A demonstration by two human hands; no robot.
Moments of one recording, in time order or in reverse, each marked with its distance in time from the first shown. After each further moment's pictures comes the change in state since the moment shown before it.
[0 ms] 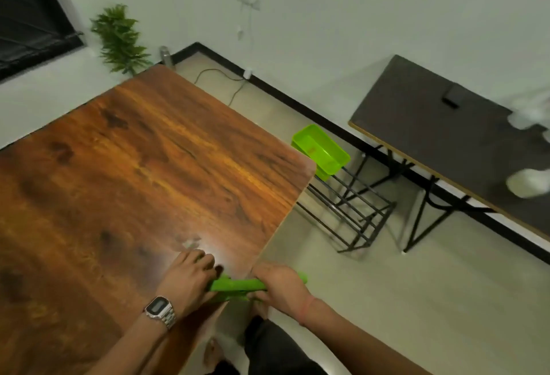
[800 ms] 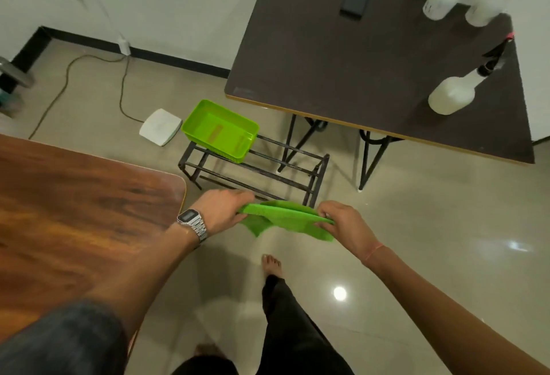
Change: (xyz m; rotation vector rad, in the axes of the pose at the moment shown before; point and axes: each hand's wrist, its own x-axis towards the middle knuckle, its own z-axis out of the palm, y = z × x) left_hand 0.401 0.193 -0.074 -0.097 -0.189 0.444; right_hand -0.154 0.364 -0.129 0.210 0.408 0.488
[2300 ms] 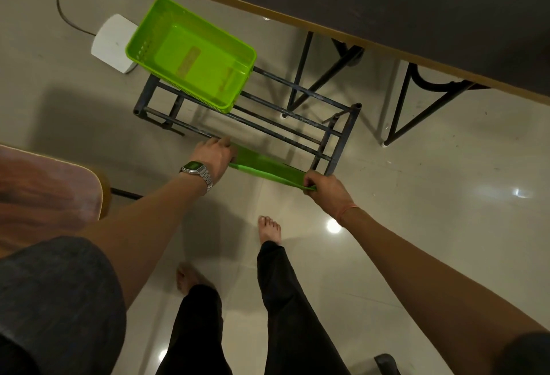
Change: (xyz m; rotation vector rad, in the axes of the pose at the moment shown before) left_hand 0.175 -0.121 0.189 -0.006 -0.238 -0.290; right_hand 0.142 0.136 0.176 0.034 -0.281 0.300
